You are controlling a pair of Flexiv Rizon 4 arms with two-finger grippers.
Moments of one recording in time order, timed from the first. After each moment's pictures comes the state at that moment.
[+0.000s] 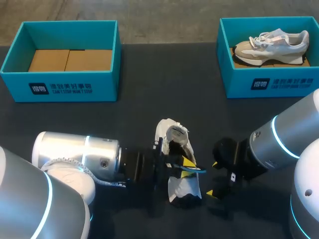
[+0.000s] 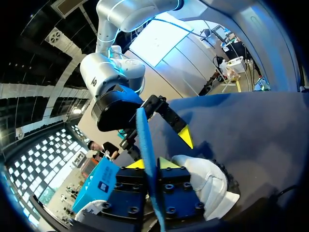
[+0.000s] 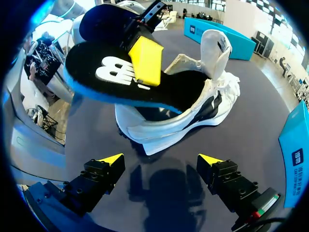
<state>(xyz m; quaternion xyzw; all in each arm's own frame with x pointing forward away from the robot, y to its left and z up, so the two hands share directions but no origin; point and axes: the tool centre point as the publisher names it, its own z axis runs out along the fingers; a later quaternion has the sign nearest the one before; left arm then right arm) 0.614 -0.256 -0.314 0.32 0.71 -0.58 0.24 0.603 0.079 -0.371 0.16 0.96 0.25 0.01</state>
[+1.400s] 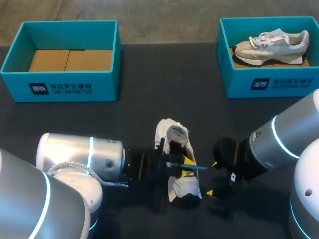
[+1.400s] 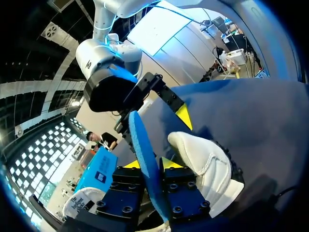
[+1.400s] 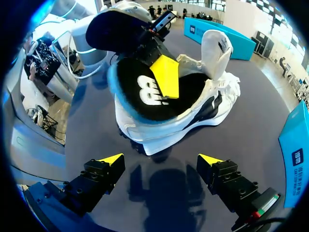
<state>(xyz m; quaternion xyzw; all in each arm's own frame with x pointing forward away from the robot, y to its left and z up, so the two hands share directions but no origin) 0.630 -0.259 -0.335 0.32 0.73 -0.55 0.25 0.603 0.079 -0.371 0.16 0.96 0.25 0.01</state>
